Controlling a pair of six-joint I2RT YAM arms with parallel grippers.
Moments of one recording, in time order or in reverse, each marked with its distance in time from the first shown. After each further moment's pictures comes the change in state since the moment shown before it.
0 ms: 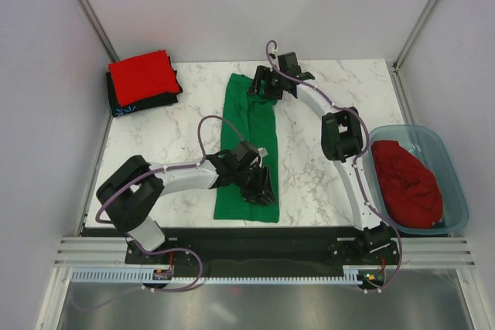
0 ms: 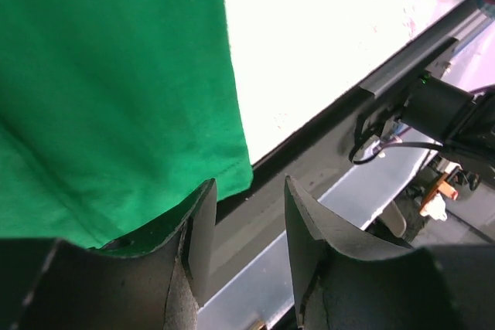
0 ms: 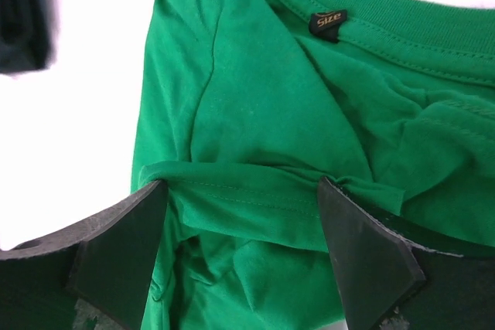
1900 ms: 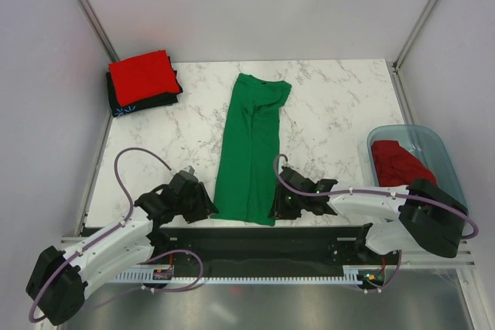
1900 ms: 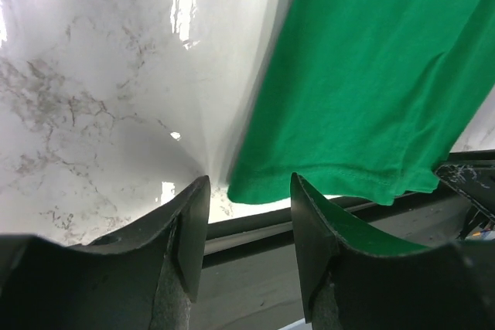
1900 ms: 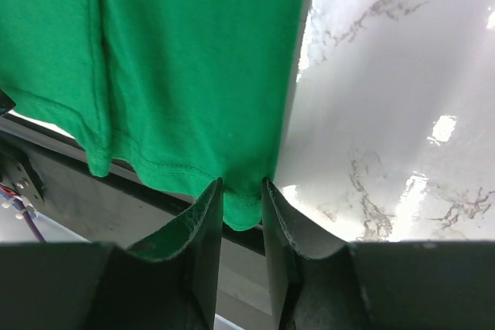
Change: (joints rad) left arm 0.222 -0.866 -0.516 -0.378 -0.392 -0.079; right arm 0.661 -1.300 -1.774 0.164 0.374 0.593
